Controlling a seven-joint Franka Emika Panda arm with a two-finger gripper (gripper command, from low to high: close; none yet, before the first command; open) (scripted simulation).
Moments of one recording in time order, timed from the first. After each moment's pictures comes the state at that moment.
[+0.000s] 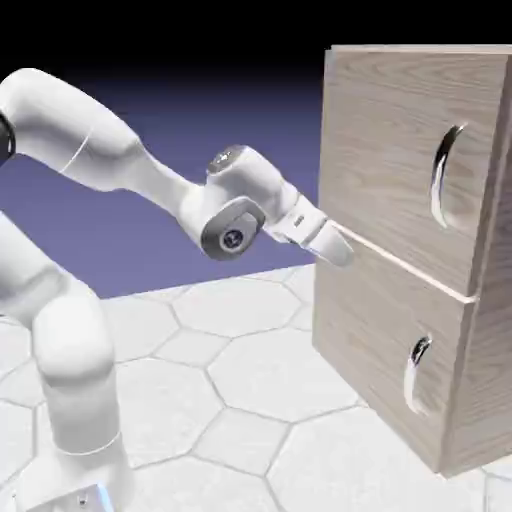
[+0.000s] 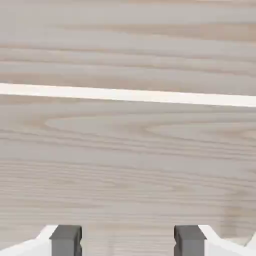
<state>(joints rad) 0.05 -0.58 -0.04 -2.79 -0.12 3.04 0.83</state>
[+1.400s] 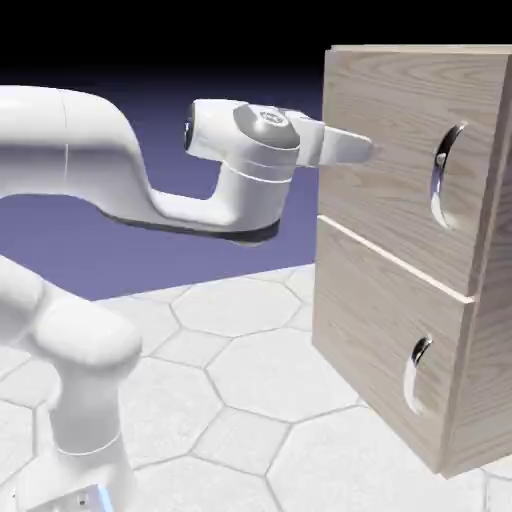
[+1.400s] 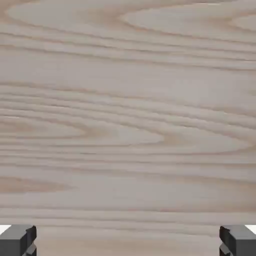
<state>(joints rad) 0.61 -0.82 -0.72 -2.40 -1.94 3.05 2.19</state>
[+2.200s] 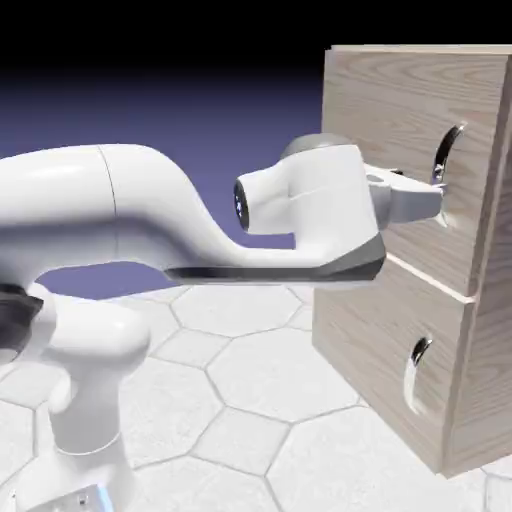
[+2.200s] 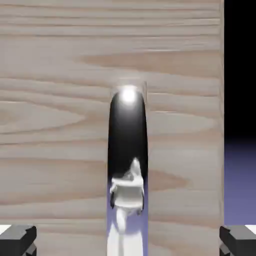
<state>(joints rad) 0.96 -0.90 -1.09 -2.16 -2.84 3.05 2.85</state>
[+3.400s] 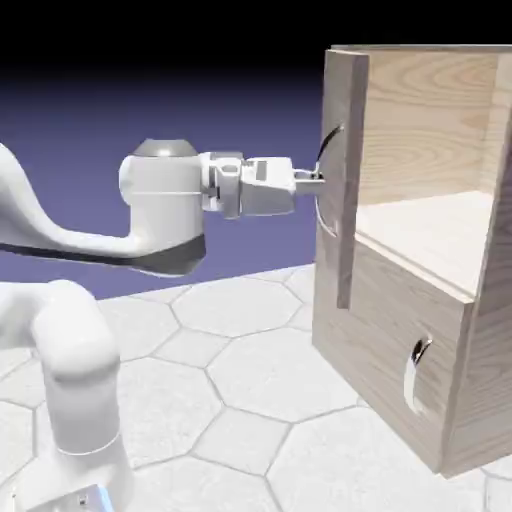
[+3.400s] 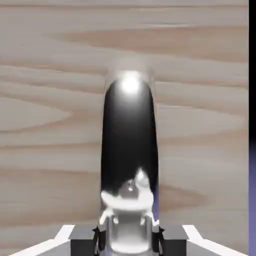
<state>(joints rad) 0.06 -1.18 -0.26 -2.82 -1.99 2.69 2.55</state>
